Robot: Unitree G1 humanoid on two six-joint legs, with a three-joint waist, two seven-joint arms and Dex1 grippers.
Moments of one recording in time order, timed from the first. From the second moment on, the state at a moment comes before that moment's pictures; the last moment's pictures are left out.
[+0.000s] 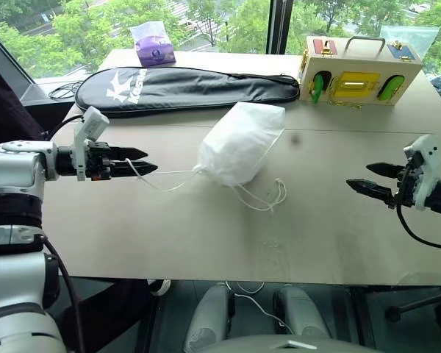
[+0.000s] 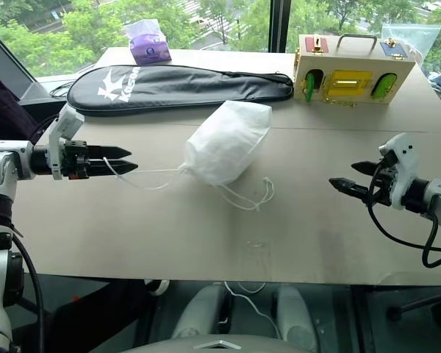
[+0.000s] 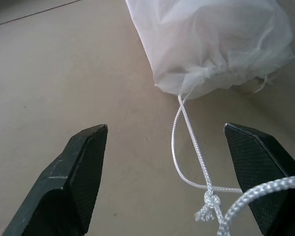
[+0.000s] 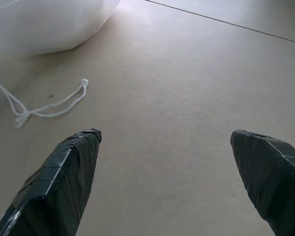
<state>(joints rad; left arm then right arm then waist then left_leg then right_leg) -0.79 1.00 0.01 0.69 -0.30 0.56 -1.51 -0.23 -0.87 -0.26 -0.18 0.63 0.83 0.83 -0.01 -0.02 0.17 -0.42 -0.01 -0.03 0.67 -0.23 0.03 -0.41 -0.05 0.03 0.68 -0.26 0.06</state>
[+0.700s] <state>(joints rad) -0.78 0.94 0.03 0.71 -0.32 0.58 -1.51 -0.20 -0.80 -0.23 -0.23 0.63 0.82 0.78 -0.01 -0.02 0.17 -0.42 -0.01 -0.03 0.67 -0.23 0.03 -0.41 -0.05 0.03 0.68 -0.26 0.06</state>
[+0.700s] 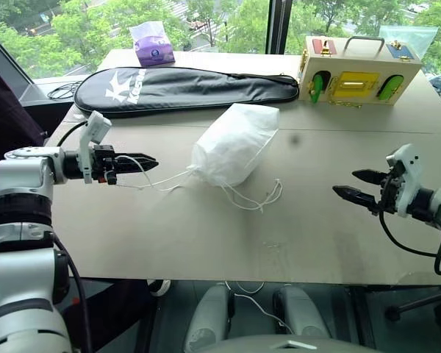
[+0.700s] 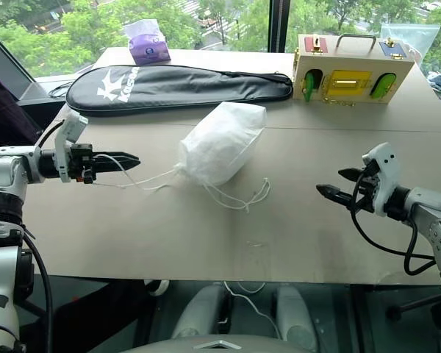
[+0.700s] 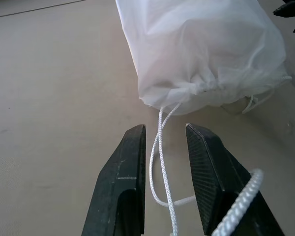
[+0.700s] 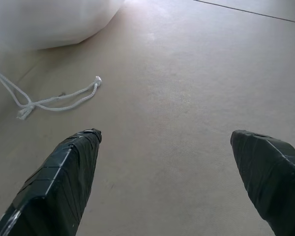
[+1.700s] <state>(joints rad) -0.96 0.83 0.09 0.65 -0.40 0.61 -1.40 -0.75 -0.06 0.19 -0.04 0.72 0.82 0.52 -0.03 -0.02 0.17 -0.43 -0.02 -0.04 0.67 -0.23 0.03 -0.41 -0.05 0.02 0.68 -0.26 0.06</state>
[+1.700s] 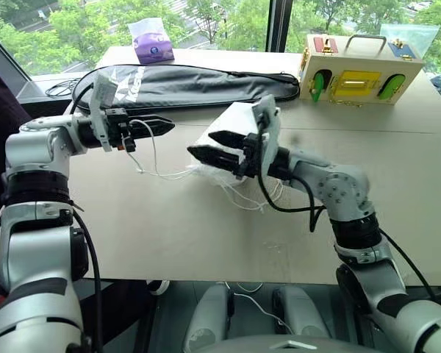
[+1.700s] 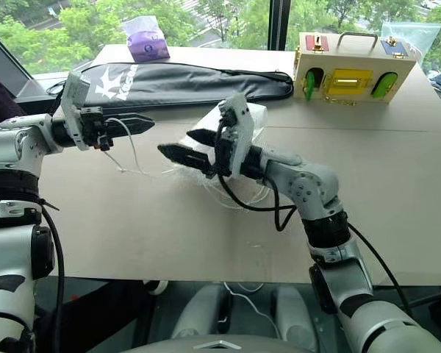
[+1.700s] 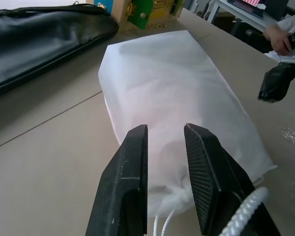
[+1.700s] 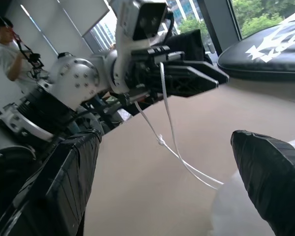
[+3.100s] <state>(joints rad) -1.04 0.78 0.11 0.56 -0.44 0.72 -1.37 -0.92 0.14 0.30 0.34 0.46 0.46 0.53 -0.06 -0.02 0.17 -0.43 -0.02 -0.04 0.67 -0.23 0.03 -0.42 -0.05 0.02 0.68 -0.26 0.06</state>
